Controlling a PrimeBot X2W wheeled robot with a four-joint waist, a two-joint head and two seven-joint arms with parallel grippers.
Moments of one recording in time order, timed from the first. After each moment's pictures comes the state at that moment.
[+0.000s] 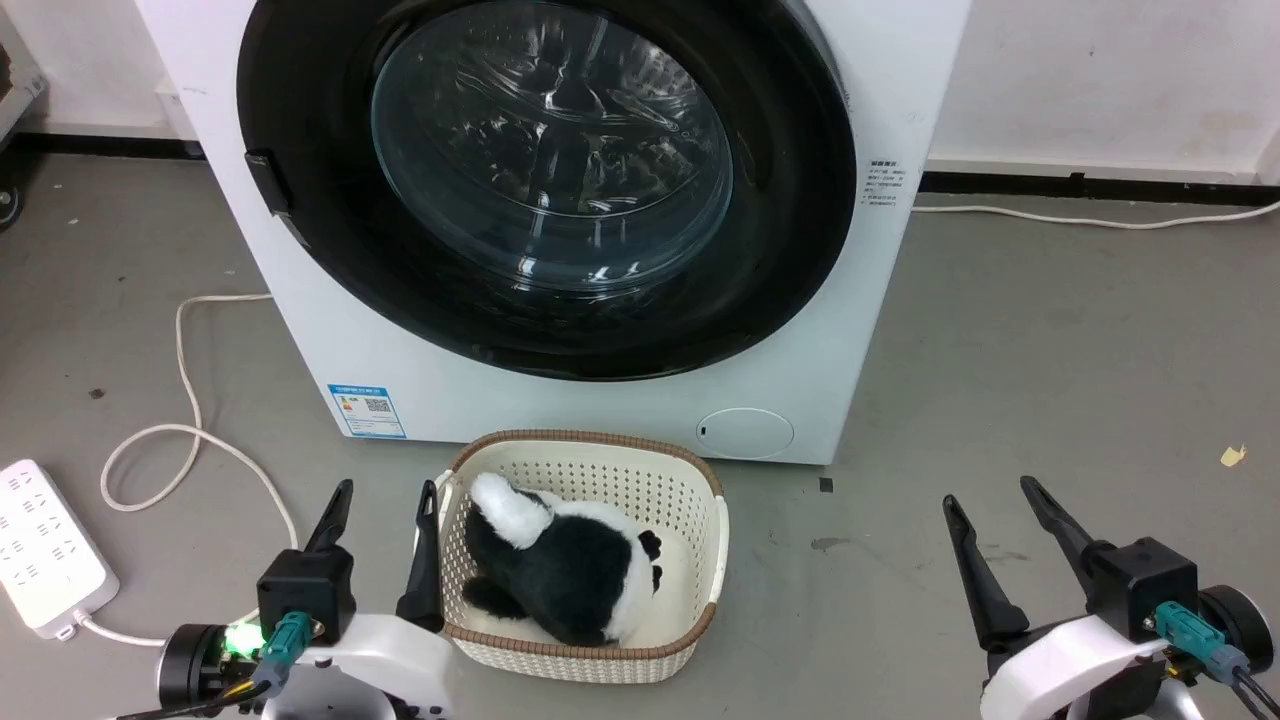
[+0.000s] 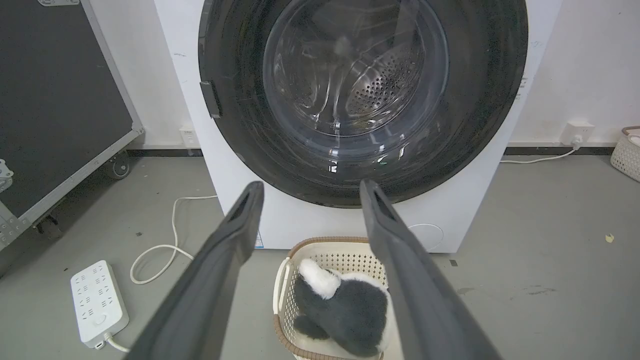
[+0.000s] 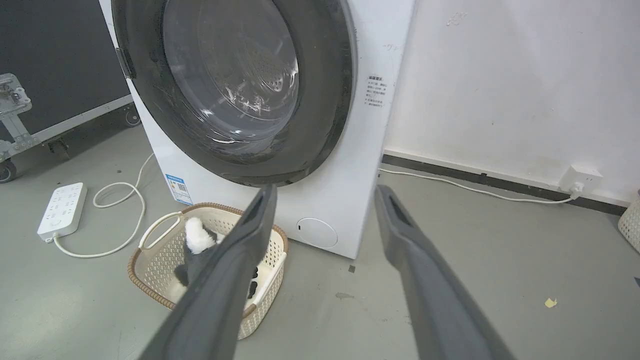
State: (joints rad) left arm -0.02 0.05 -0.01 0.00 -0.01 0.01 -0.02; right arm -0.01 -0.06 -0.01 0.00 0.02 0.13 -0.02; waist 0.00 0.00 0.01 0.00
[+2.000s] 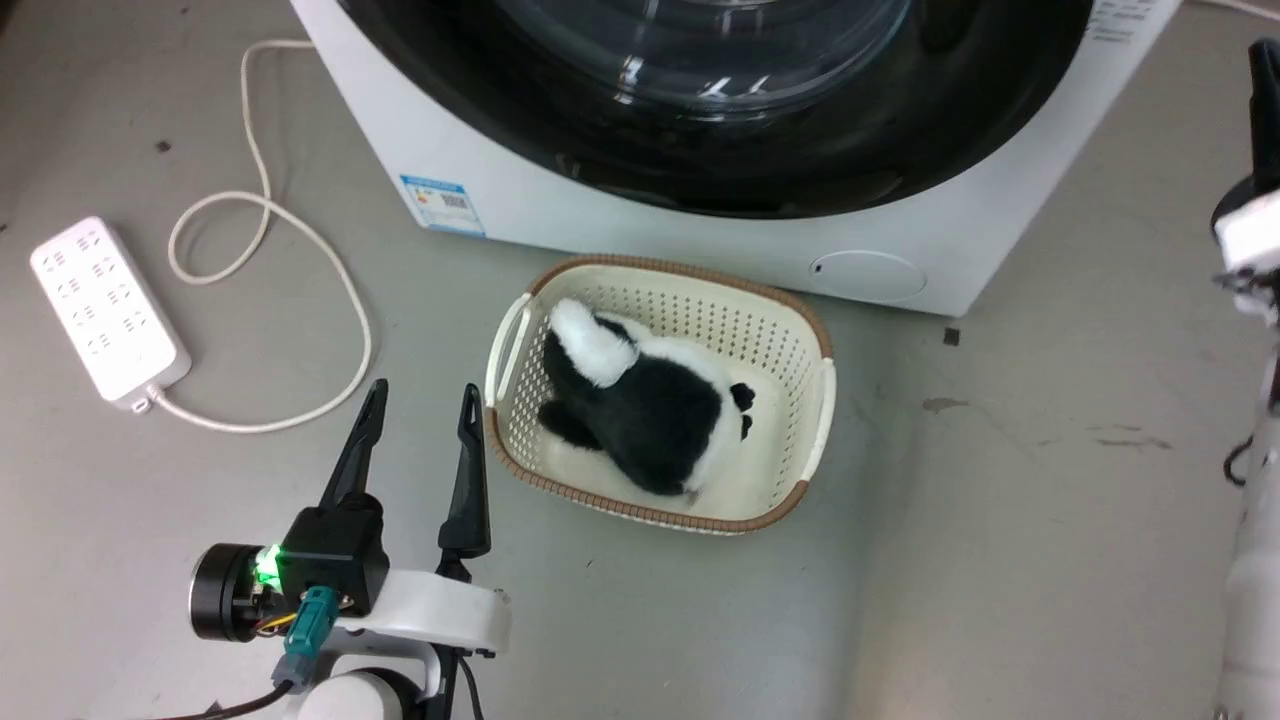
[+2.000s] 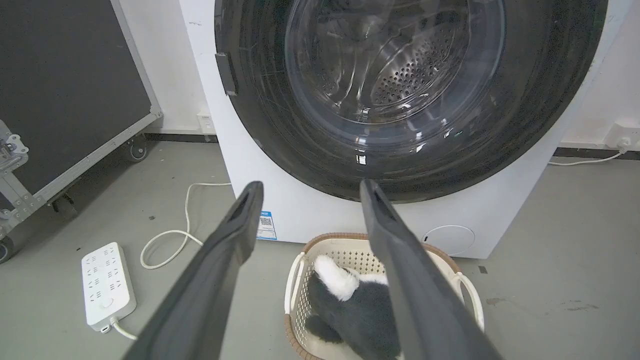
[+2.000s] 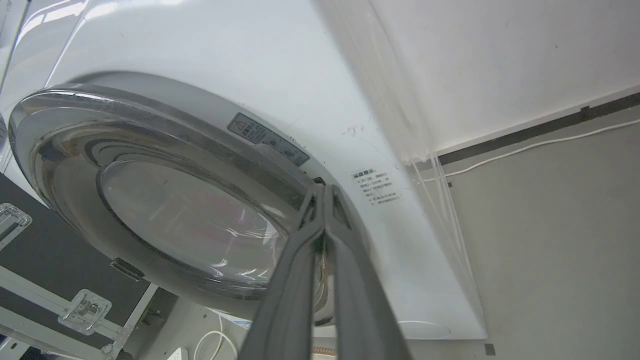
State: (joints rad) left arm -0.11 0.05 -0.12 -0.07 -0.04 0.07 -0.14; right arm -0.75 -0.09 -0.33 0.29 0.49 0.13 0.24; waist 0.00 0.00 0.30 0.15
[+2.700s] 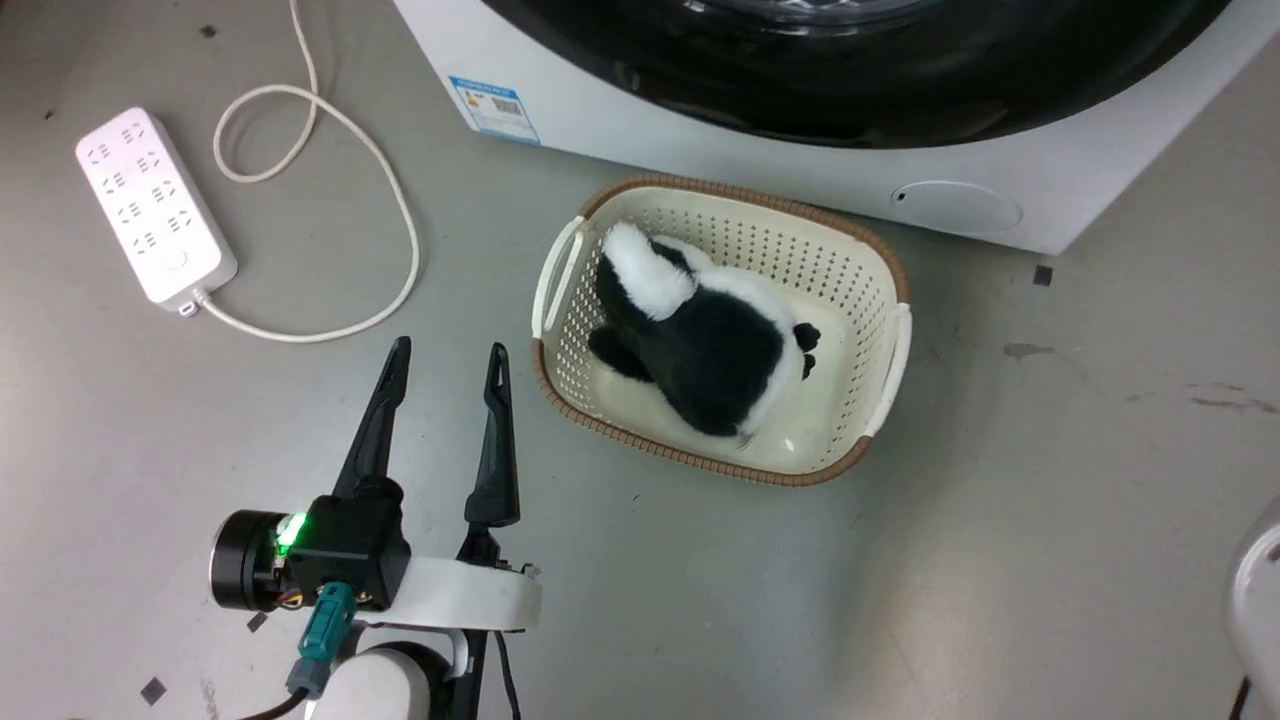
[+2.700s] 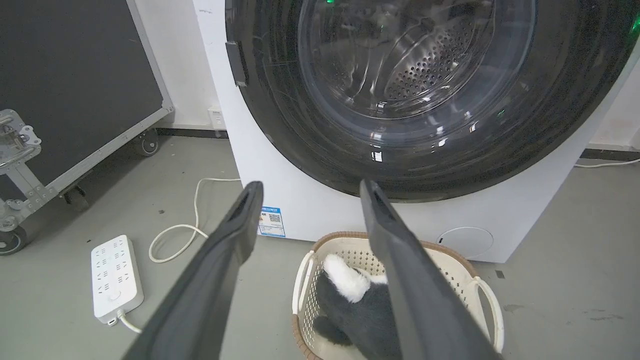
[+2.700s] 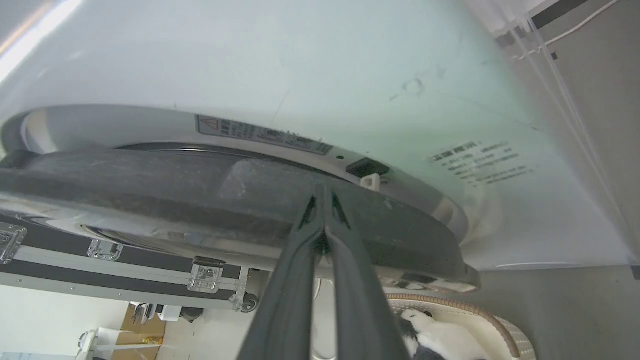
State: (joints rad) left arm -0.15 0.05 -0.18 -0.11 -0.07 0.11 -0.19; right arm -1.21 -0.09 -0.61 0.62 0.53 0.13 0.63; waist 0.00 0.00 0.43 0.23
